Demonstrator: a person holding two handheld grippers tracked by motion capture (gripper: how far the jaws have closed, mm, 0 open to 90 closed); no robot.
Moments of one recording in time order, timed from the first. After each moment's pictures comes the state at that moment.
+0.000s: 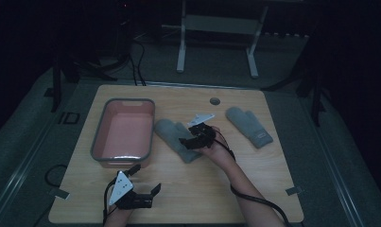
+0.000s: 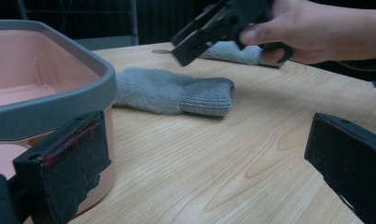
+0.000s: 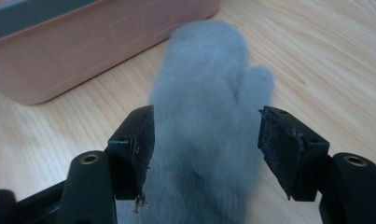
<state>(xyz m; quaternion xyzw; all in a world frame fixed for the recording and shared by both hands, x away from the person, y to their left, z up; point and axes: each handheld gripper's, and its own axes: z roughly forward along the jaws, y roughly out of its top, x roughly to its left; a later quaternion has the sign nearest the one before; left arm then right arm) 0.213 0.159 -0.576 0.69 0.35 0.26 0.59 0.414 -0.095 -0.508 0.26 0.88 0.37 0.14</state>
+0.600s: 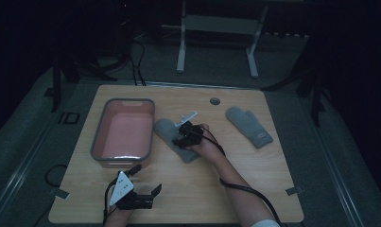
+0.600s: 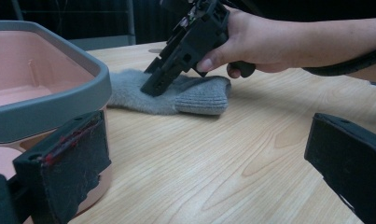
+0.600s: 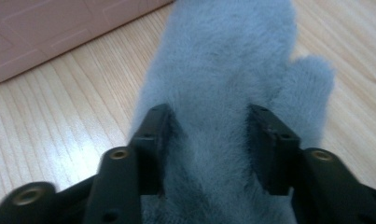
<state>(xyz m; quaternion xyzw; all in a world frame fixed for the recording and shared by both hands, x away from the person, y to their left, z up) 0.213 0.158 -0.576 0.69 0.34 0.25 0.59 0.446 -0.060 -0.543 0.23 0.92 0.31 0.10</state>
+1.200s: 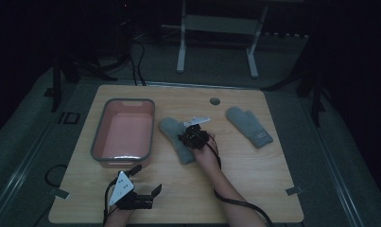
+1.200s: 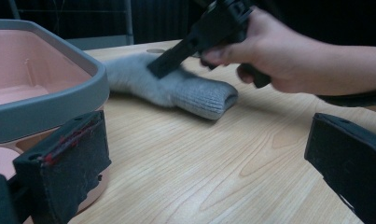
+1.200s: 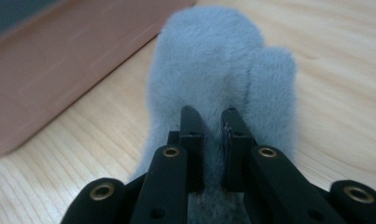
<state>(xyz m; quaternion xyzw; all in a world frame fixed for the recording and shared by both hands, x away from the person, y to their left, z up) 0.213 0.158 -0.576 0.69 0.34 0.25 0.59 0.420 -0.078 -0.538 0.37 0.84 0.39 0.13</state>
